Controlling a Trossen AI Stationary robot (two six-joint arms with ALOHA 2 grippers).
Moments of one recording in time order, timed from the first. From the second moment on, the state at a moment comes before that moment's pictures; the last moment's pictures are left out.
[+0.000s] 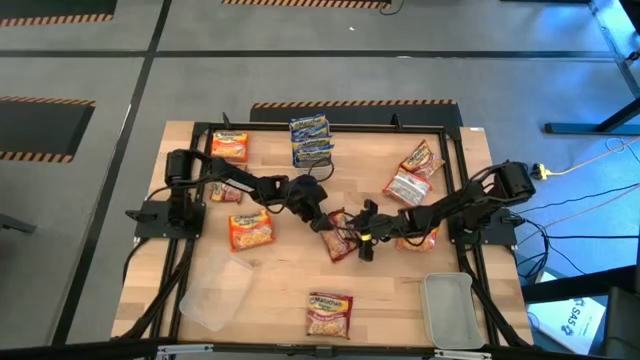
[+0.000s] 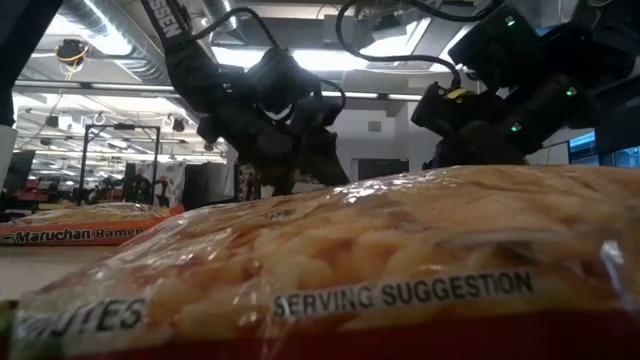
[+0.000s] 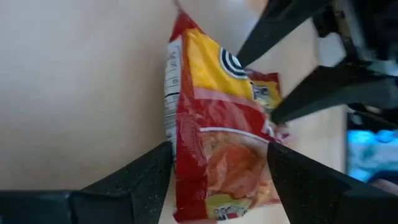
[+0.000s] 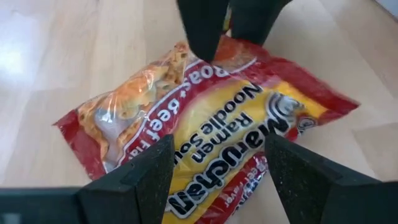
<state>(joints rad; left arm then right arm) 0.14 1.91 0.90 0.36 0.39 -0.78 0.18 1.68 0.55 0.43 0.23 0.22</state>
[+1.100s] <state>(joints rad) 0.08 1.93 0.90 0.42 0.30 -0.56 0.18 1.45 0.55 0.19 0.23 0.24</state>
